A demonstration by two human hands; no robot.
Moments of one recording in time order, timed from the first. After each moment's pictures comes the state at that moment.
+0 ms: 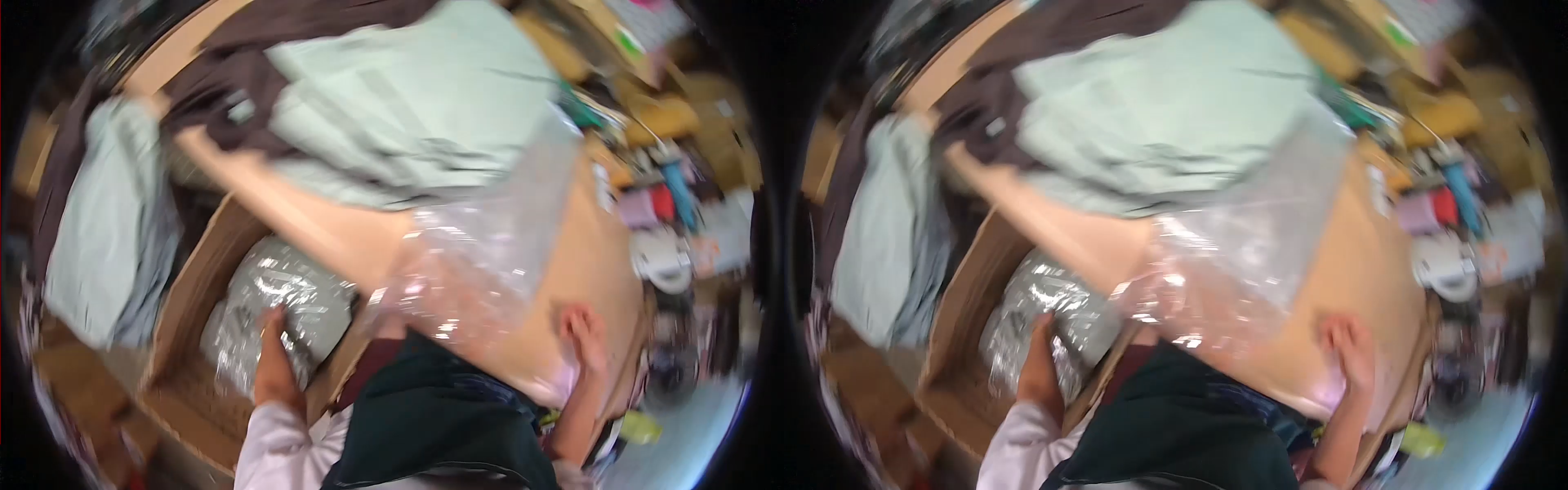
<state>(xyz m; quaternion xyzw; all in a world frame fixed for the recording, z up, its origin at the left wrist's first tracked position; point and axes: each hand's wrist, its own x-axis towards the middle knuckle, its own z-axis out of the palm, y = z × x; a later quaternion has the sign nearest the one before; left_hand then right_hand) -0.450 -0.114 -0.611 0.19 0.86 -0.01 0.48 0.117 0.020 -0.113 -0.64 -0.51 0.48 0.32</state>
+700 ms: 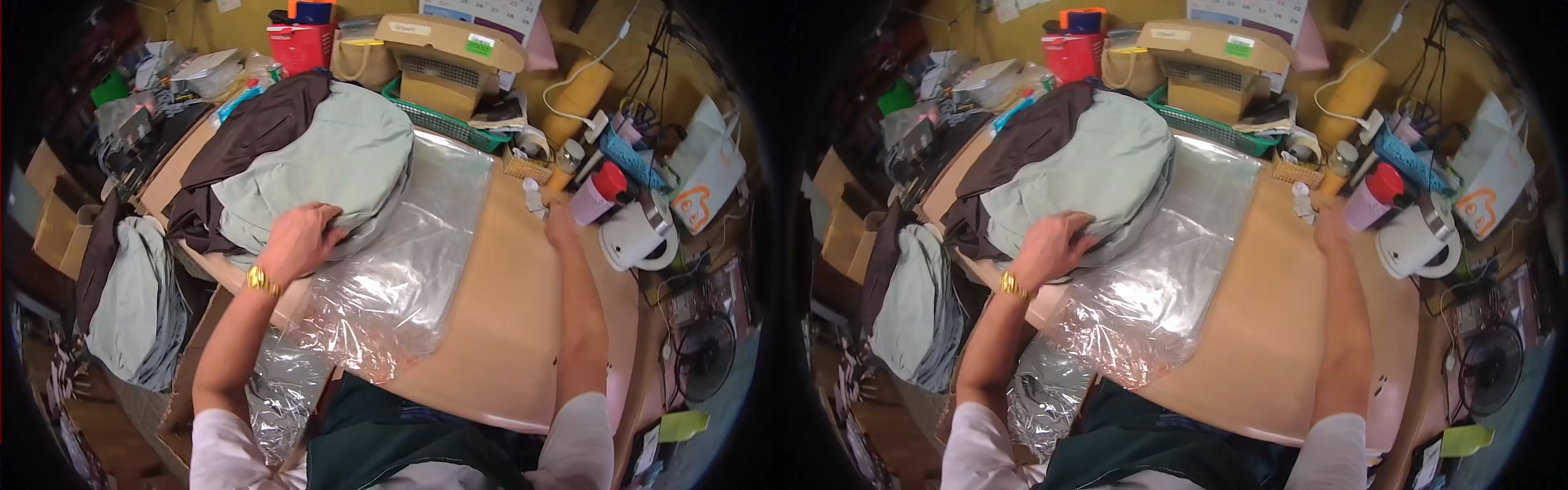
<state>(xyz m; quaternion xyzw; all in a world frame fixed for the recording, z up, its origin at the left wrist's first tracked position) -0.237 0.152 -0.051 0.78 0.60 0.15 0.08 0.286 0.300 -0.160 -0.75 -0.66 -0.05 0.05</state>
